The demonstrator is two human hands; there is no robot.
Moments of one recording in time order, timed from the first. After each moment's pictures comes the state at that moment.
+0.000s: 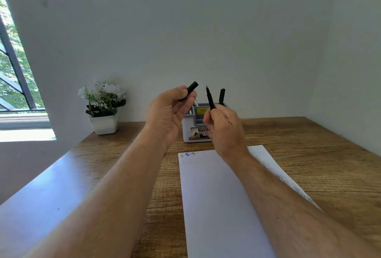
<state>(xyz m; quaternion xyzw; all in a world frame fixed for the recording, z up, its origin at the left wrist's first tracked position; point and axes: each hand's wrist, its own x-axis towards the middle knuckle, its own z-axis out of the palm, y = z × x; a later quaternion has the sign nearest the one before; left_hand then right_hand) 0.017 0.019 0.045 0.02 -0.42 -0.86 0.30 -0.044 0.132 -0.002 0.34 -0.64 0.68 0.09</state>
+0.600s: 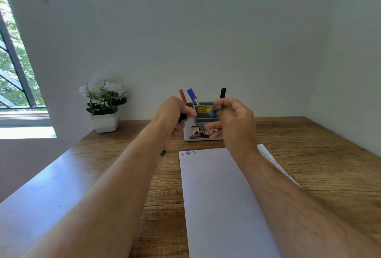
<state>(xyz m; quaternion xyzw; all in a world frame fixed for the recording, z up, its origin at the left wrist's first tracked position) 0.025 0.018 0.044 0.17 -0.70 -0.68 0.17 -0.046 0.146 0.002 0.26 -0.64 0.71 0.11</state>
